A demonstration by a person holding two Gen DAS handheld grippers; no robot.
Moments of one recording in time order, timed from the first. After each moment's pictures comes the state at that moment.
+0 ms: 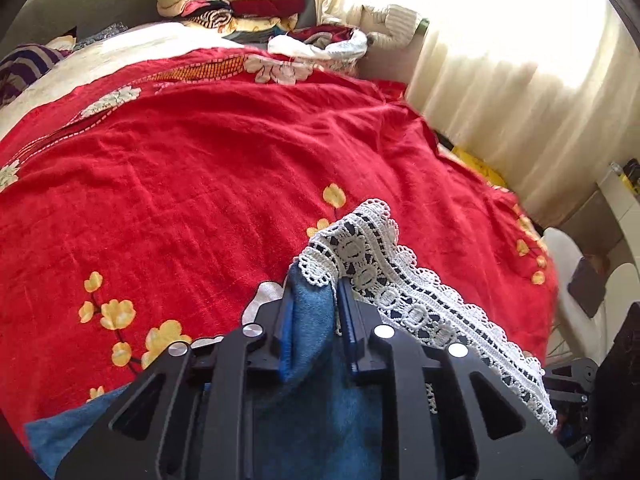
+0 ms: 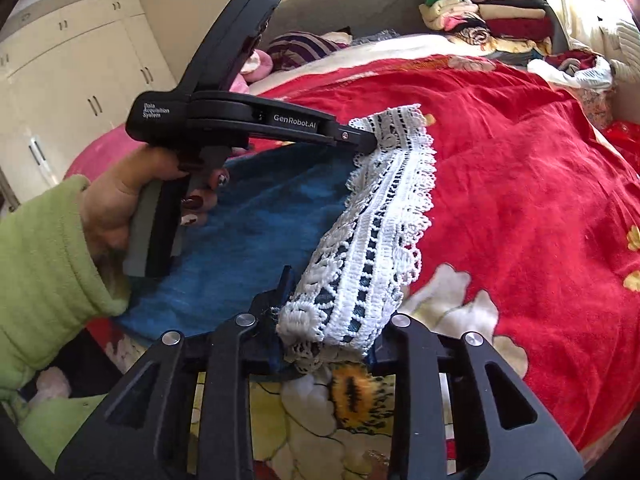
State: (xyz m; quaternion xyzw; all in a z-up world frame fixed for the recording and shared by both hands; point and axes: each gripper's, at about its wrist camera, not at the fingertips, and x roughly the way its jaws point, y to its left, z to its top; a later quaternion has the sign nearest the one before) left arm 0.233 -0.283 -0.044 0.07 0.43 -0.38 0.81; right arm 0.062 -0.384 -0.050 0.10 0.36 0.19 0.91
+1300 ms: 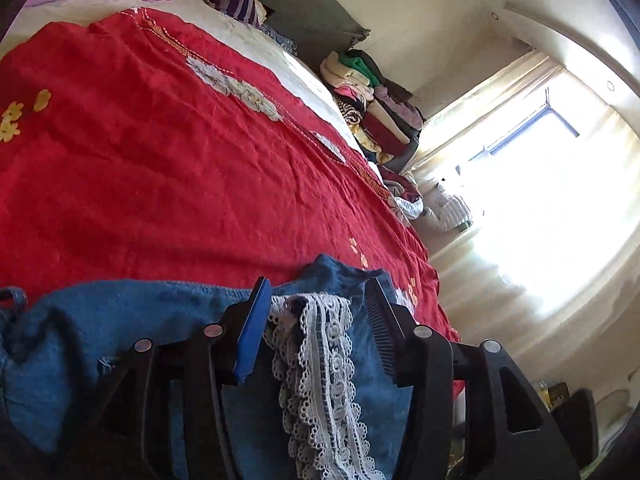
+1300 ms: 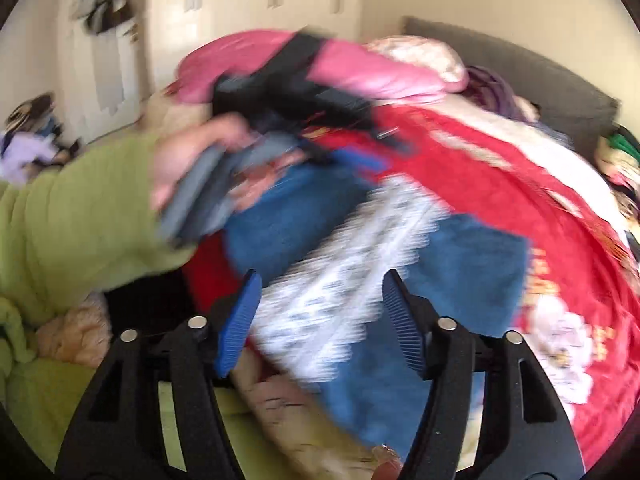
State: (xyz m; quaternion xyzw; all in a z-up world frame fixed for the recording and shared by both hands) left arm 0.155 0.036 -0.047 -0.31 0.37 -0.26 0.84; right arm 0.026 -0.172 0.020 -0.16 0.30 0.39 0.86
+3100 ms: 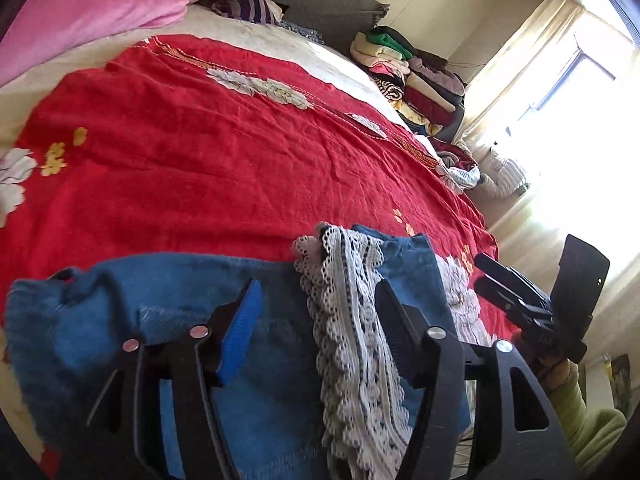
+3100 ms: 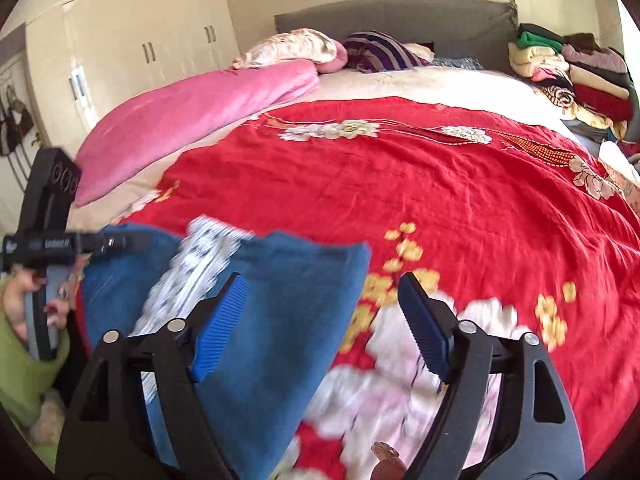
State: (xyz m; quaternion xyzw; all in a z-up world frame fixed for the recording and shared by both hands) left arm 0.146 0.021 -0.021 -0.19 0.41 -0.17 0.87; right arm 0.143 -0.267 0.010 -0.01 0.35 0.28 0.90
